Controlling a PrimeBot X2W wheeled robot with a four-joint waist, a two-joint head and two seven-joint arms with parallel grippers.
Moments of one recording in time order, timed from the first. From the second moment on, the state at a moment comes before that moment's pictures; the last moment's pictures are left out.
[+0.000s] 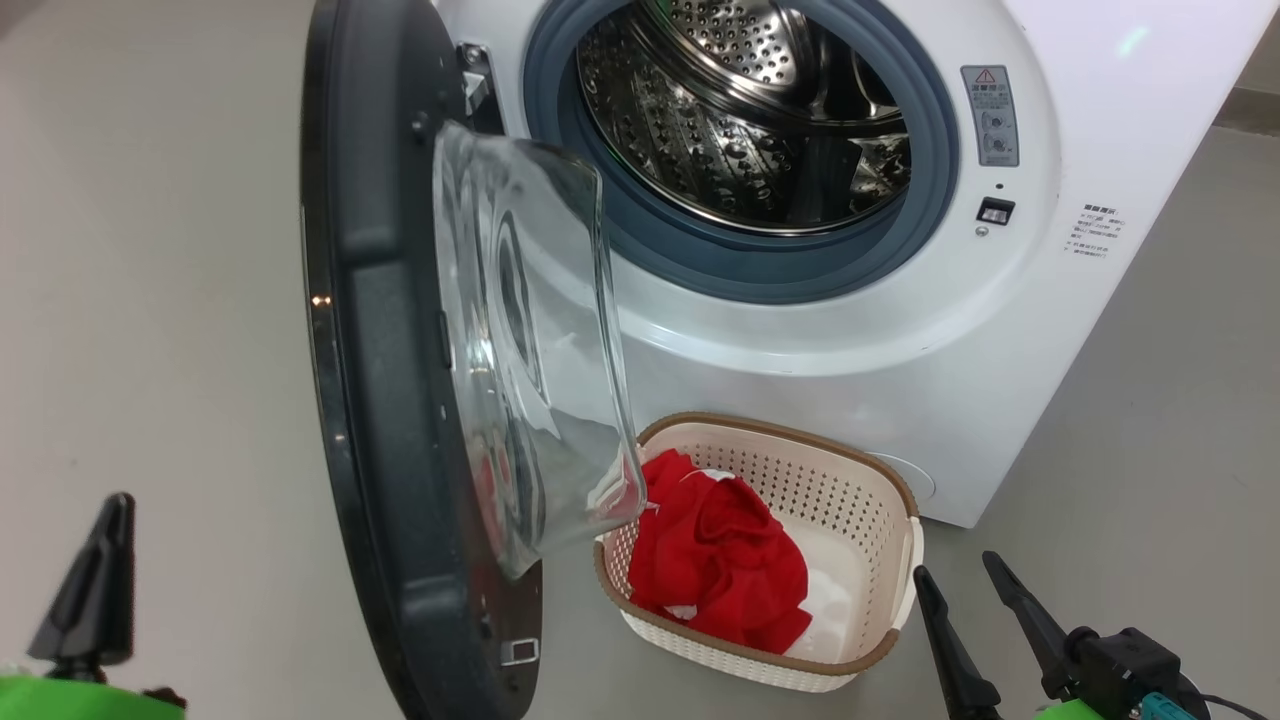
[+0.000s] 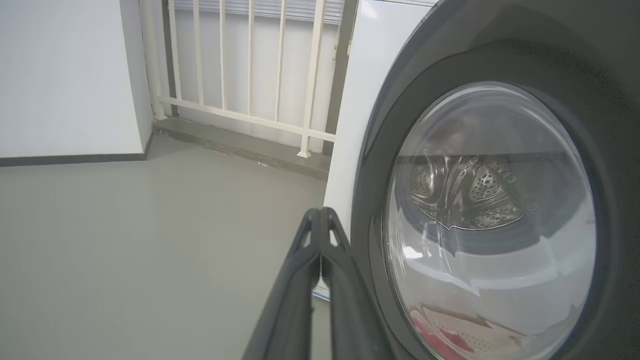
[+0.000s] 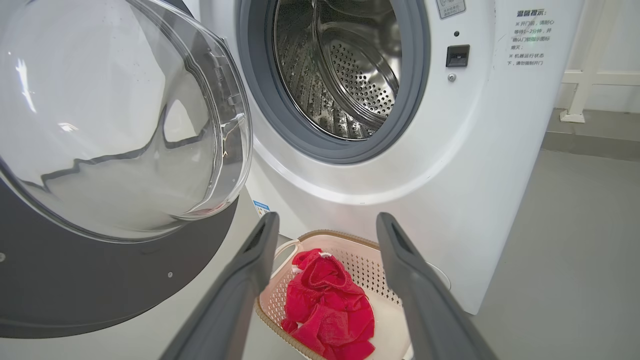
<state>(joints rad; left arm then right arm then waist) -0.07 0.36 0.07 0.22 -0.59 -0.13 -0.25 0.09 -0.05 0.08 0.22 0.30 0.13 -0.26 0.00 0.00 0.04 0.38</state>
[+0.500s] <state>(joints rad) -0.21 0.65 -0.14 0.17 -1.24 -0.13 -0.08 0.09 -0.05 0.08 0.22 0.29 0.13 -0.26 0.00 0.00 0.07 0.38</state>
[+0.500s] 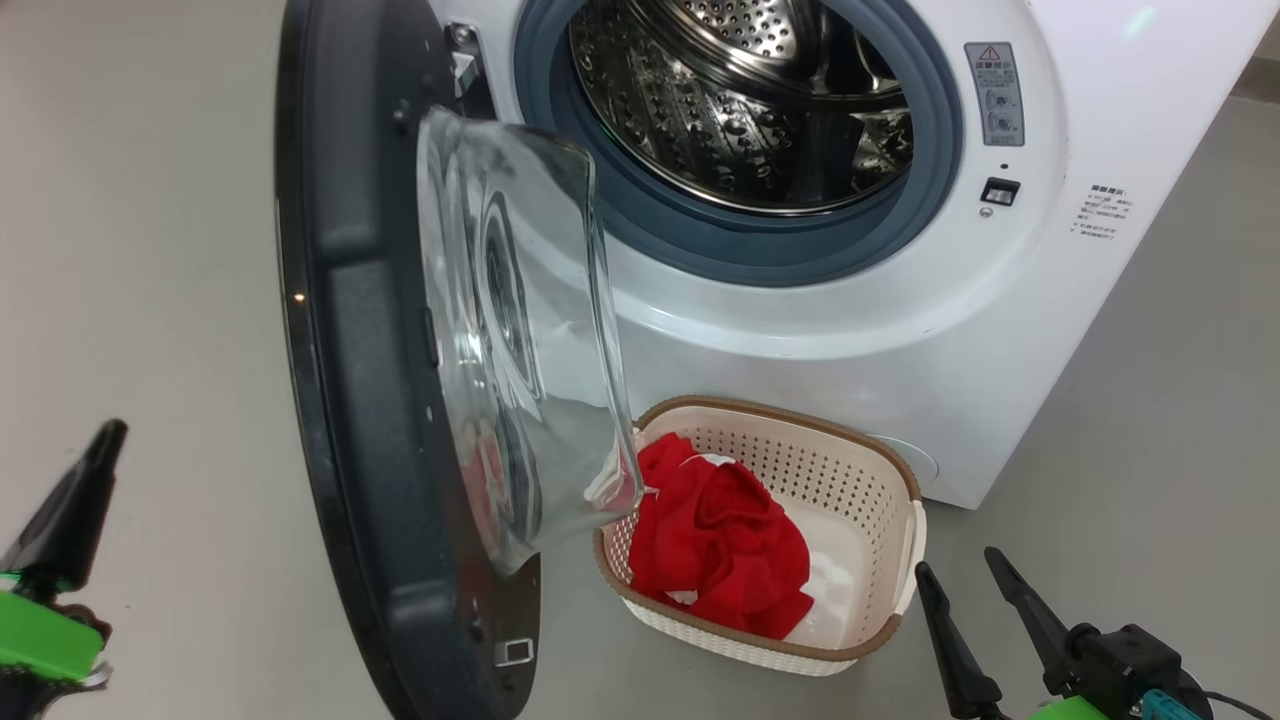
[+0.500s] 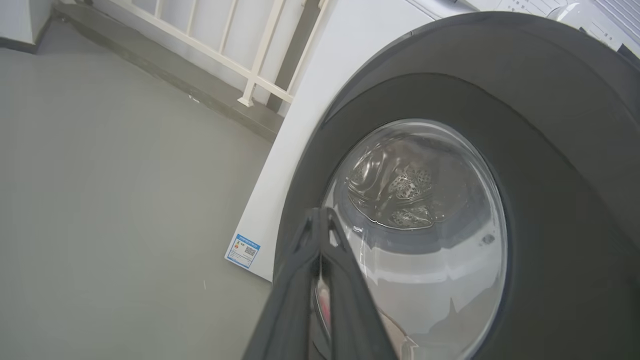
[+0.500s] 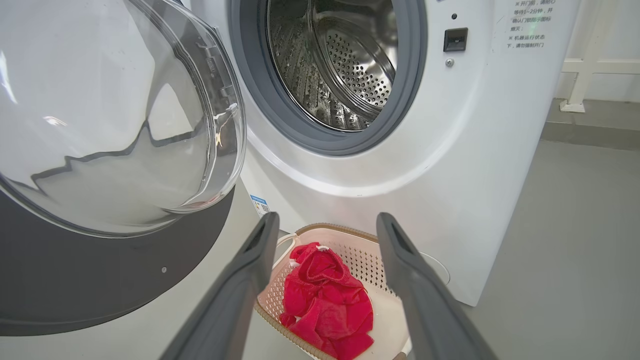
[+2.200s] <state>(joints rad) -0.31 0.62 -0.14 -0.18 -1.60 -0.12 0.44 0.02 -0.05 0.08 0.22 0.29 0.13 -0.26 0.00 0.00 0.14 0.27</state>
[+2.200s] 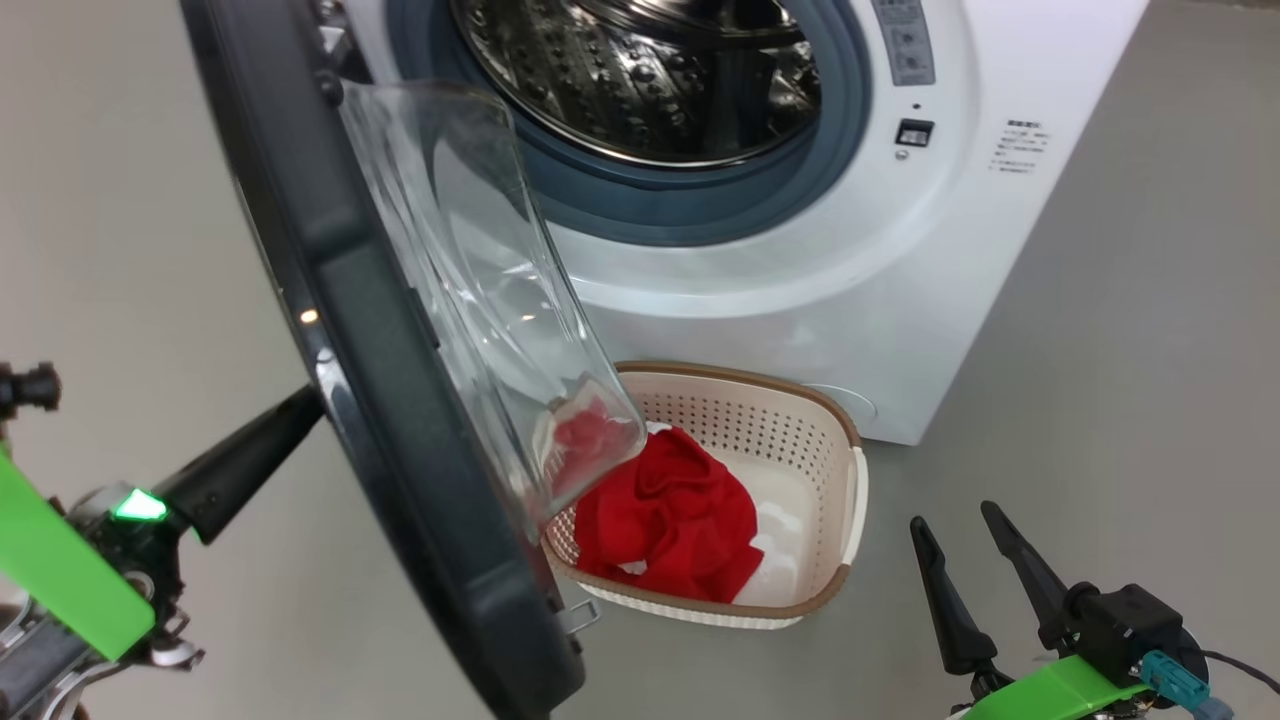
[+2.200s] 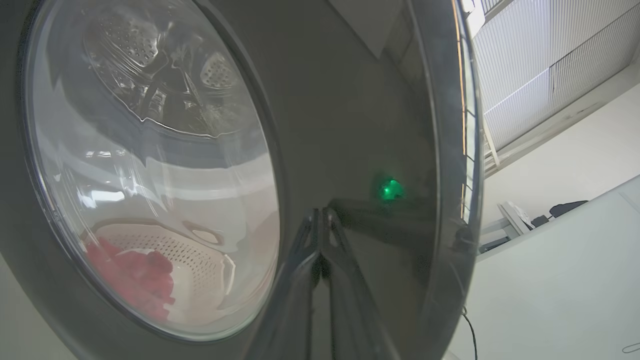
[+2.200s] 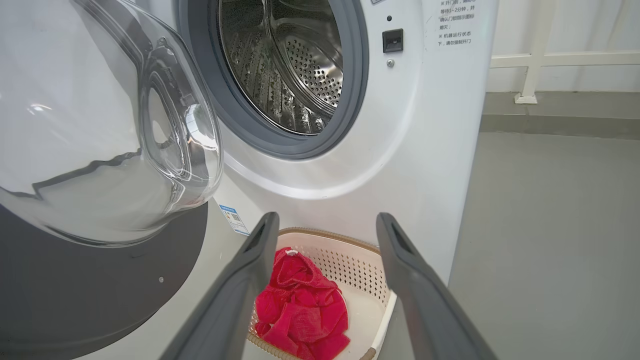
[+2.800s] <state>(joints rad) -0.43 0.56 -0.17 -0.18 -1.55 -0.12 0.43 -0.01 -0.05 0.07 0.20 0.30 0.13 -0.26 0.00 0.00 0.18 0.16</state>
